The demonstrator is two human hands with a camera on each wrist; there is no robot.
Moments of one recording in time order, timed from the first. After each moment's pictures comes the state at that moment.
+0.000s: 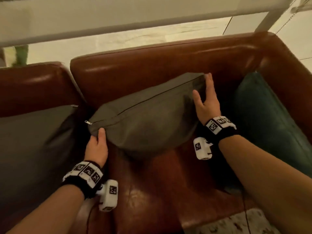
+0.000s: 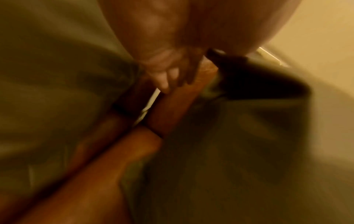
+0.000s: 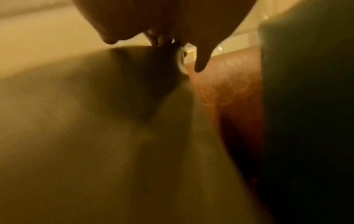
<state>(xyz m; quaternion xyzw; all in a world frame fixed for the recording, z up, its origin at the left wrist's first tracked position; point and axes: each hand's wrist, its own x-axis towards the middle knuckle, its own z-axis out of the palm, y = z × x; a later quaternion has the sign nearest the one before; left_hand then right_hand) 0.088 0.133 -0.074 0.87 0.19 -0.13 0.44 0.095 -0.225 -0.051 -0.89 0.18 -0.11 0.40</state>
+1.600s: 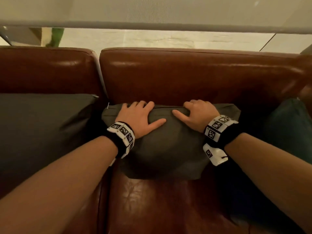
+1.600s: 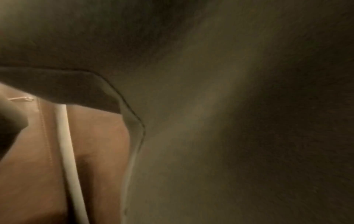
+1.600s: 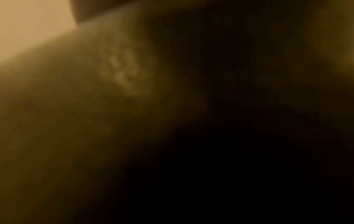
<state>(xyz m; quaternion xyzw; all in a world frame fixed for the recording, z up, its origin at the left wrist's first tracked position) 0.165 0.071 -0.051 0.97 -0.20 -0.15 0.00 0.162 -0.163 -0.046 -0.99 -0.09 0.13 0.00</state>
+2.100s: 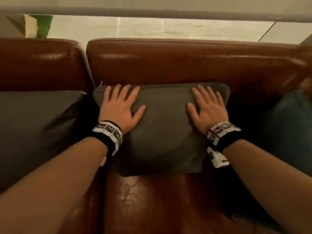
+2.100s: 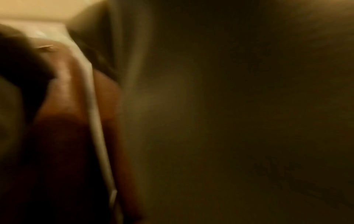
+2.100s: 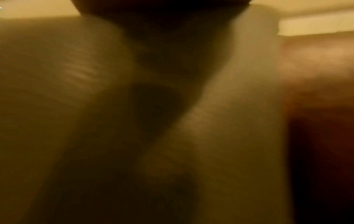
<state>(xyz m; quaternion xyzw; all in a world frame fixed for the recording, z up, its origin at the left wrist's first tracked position) 0.182 0.096 -0.093 0.99 -0.17 -0.02 -0.01 0.147 -0.200 -0.094 -1.00 -0.01 0.03 0.02</state>
